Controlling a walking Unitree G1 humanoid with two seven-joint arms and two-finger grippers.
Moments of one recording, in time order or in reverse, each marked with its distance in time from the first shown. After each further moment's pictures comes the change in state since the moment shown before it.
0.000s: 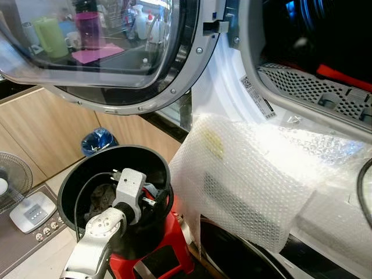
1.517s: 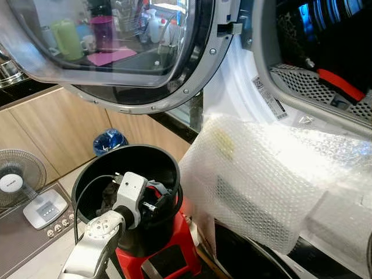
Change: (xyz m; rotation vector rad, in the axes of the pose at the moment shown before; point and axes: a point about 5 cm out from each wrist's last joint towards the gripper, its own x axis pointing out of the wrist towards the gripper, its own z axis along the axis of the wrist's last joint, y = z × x) left arm -0.003 -0.001 -0.005 0.010 0.038 -0.040; right arm -0.067 -0.045 0.017 0.038 -0.030 -0.020
